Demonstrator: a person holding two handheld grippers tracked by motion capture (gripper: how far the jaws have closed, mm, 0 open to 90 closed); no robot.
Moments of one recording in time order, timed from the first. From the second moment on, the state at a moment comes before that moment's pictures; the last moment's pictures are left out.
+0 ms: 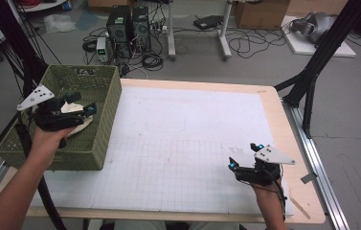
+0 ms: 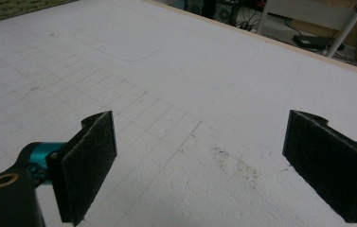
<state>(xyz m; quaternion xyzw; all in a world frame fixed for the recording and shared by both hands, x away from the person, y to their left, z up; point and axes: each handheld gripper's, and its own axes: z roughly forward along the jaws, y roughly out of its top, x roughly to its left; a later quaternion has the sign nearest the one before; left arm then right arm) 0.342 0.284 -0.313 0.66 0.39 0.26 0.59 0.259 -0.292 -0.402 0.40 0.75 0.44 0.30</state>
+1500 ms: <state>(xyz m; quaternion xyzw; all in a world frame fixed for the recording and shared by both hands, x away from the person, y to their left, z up) 0.431 0.343 -0.409 0.73 0.61 0.19 0.24 0.260 -0.292 -0.407 0.40 0.76 0.43 0.29</state>
